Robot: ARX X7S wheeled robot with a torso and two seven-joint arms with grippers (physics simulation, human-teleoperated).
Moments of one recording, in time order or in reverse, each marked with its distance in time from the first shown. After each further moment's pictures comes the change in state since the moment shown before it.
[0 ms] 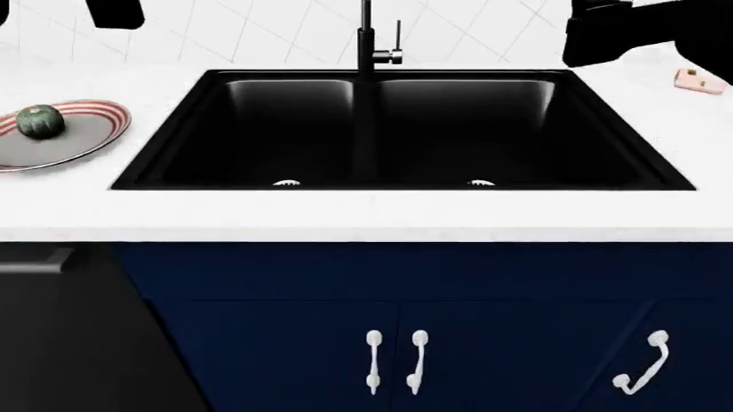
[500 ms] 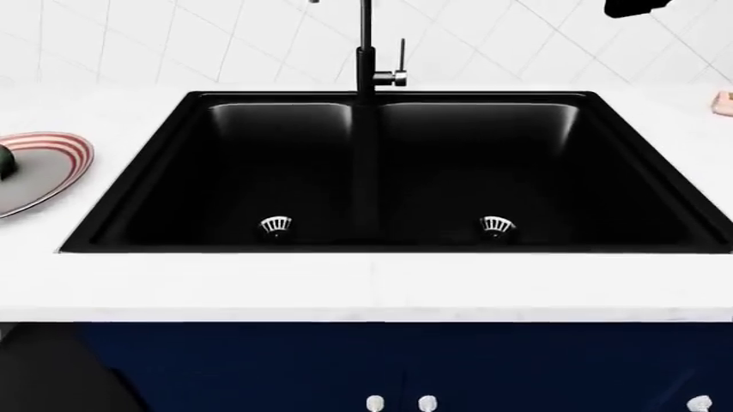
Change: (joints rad) left arm -0.239 -0.121 0.154 -0.123 -0.021 -0.006 0.097; right arm 0.205 0.075 -0.181 0.207 -0.013 -0.048 -0.145
